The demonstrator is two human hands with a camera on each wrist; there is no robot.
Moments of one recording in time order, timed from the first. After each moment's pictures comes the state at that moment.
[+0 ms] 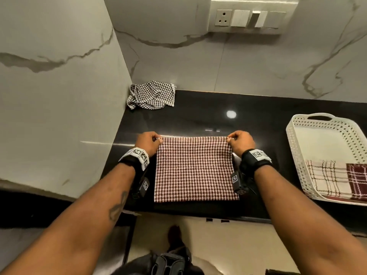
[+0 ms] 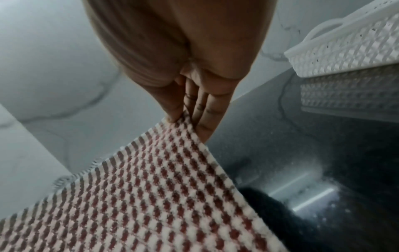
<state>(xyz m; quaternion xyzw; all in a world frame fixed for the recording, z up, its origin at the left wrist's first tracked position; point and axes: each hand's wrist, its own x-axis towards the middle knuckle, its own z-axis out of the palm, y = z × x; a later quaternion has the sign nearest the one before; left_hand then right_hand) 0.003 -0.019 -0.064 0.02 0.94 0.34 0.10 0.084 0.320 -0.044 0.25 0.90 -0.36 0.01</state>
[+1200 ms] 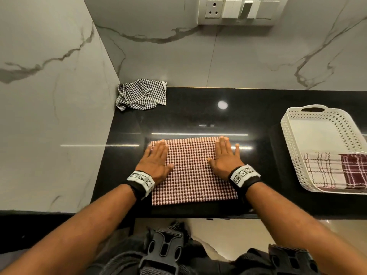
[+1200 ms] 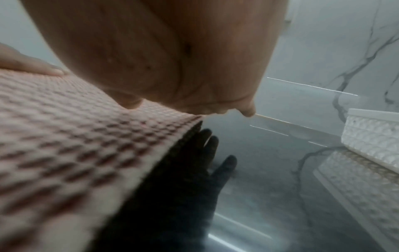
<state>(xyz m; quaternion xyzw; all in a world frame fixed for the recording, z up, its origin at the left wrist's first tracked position) 0.053 -0.004 -0.085 0.30 0.94 -0.01 0.18 0.124 0.275 -0.073 0.08 0.96 -0.09 0.24</state>
